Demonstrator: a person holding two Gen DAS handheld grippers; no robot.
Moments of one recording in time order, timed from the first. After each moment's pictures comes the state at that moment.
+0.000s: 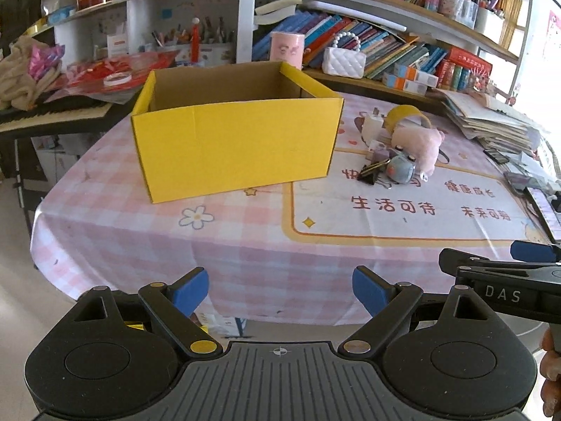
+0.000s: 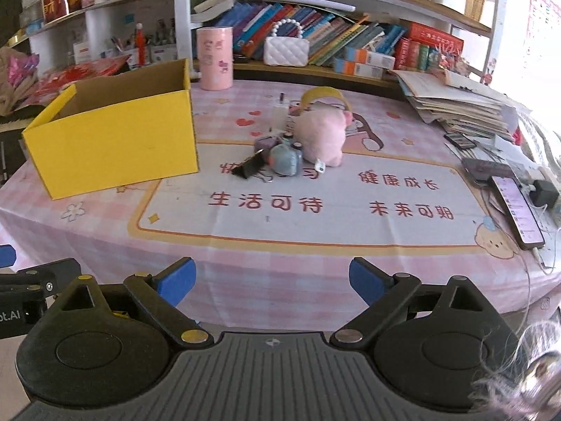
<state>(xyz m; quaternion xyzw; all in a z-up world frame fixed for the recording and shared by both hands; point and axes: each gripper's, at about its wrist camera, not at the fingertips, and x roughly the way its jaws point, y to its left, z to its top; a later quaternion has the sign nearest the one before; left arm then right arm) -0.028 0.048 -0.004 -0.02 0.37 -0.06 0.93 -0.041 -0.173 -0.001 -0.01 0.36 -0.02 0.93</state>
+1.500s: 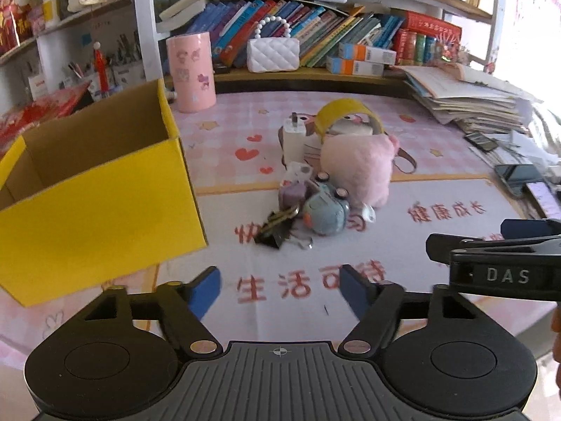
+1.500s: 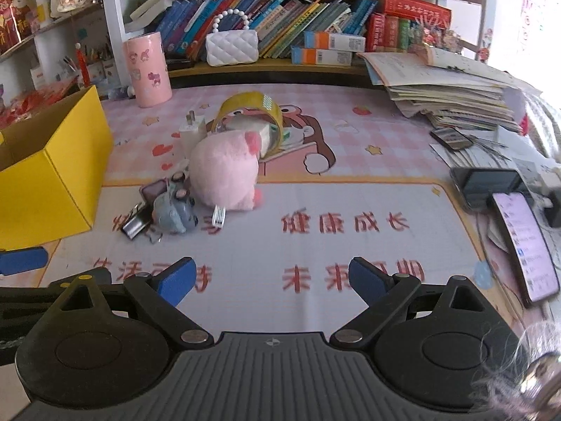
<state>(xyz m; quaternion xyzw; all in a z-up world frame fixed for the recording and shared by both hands) 0.097 -0.096 -0.017 0.04 0.38 -0.10 0.92 0.075 -0.303 -0.011 0.03 0.37 -0.02 0.93</state>
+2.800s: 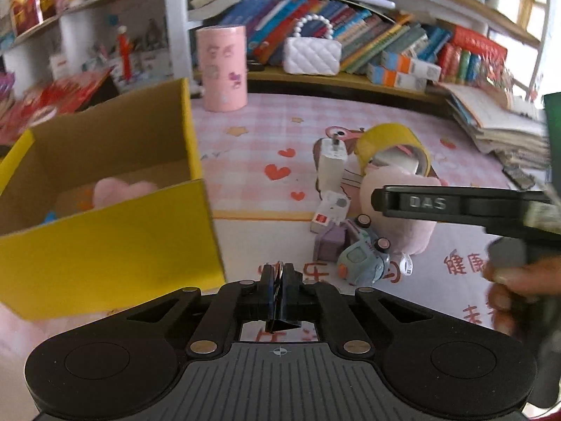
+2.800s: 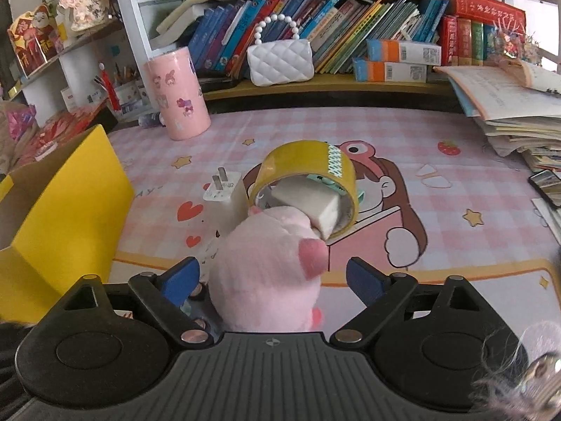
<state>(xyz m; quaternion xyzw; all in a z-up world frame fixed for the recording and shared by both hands) 0.142 -0.088 -0.011 0.00 0.39 -0.05 0.92 0.207 -0.301 -0.027 0.07 0.36 0.08 0.93</state>
